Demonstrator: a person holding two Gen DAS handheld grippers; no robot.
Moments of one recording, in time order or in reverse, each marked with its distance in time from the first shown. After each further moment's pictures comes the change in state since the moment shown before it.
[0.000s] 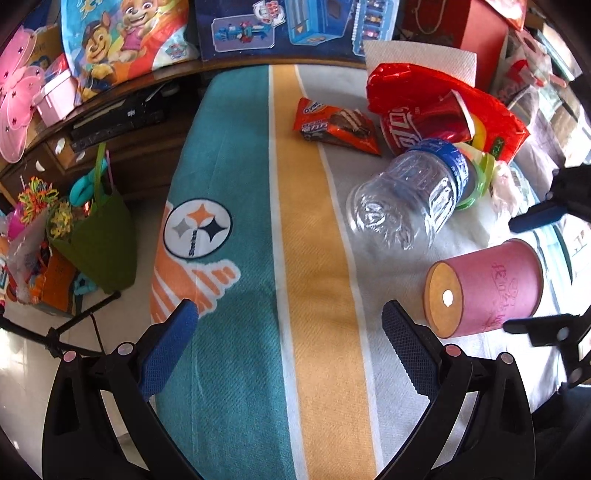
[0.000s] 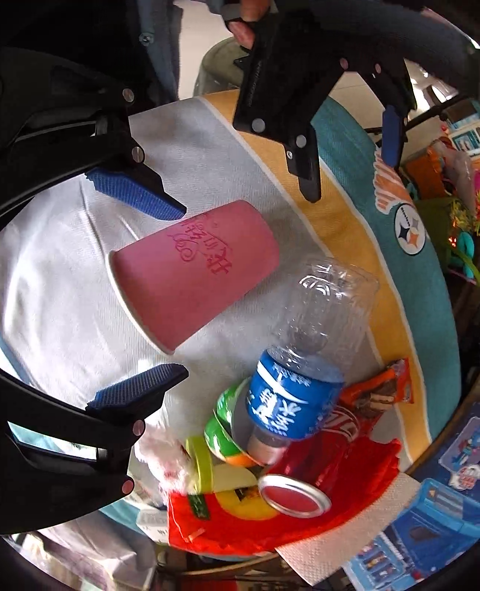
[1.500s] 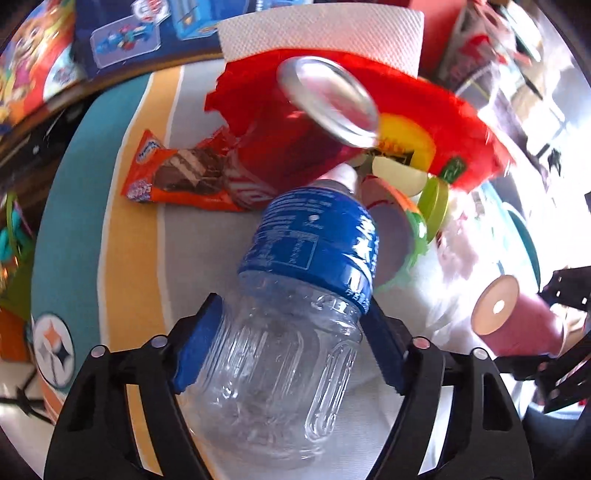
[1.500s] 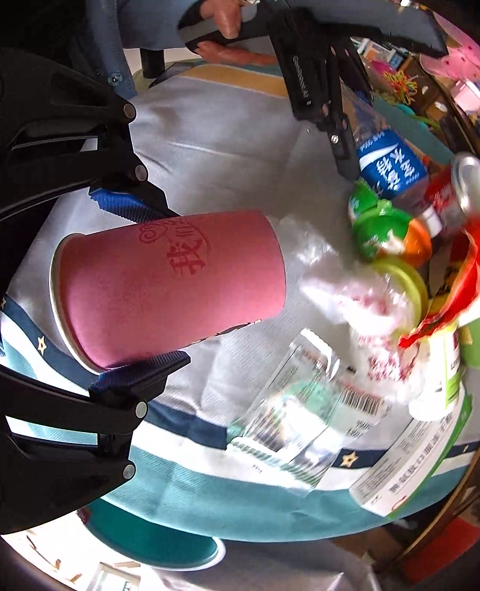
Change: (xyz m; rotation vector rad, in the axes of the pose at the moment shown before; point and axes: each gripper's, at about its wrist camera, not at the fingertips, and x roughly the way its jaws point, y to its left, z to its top) left arm 0.063 -0.097 0.077 0.101 0.072 -0.195; right arm 0.011 -0.114 -0.097 0.611 0.062 0.125
